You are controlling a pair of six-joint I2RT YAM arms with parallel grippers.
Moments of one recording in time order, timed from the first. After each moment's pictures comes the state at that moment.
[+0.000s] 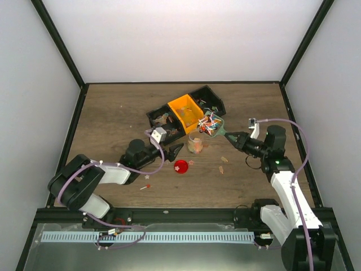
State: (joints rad) left arm -0.65 1.52 0.40 1.03 0.28 -0.22; right arm 0.01 0.86 0.54 -0.10 -0.83 0.73
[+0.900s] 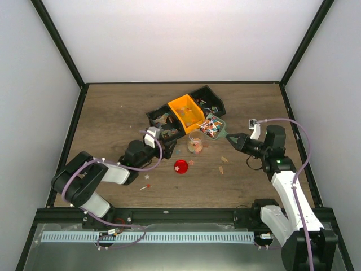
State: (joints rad) left arm -0.59 1.56 0.35 1.02 0.14 -0.34; right arm 0.02 0.85 0.58 -0.24 -0.75 0.60
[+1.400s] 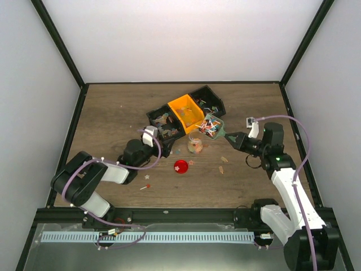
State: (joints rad) left arm -0.57 1.56 0.35 1.02 0.14 -0.34; right arm 0.06 0.87 0.63 -0.29 -0.71 0.55
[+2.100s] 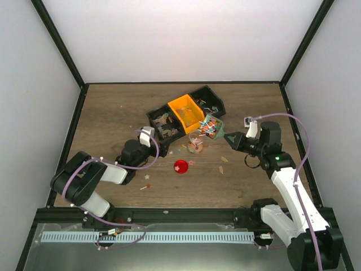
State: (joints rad) left arm -0.53 1.56 0.33 1.02 0.14 -0.34; right arm 0.13 0.87 0.68 -0.36 -0.59 0.52
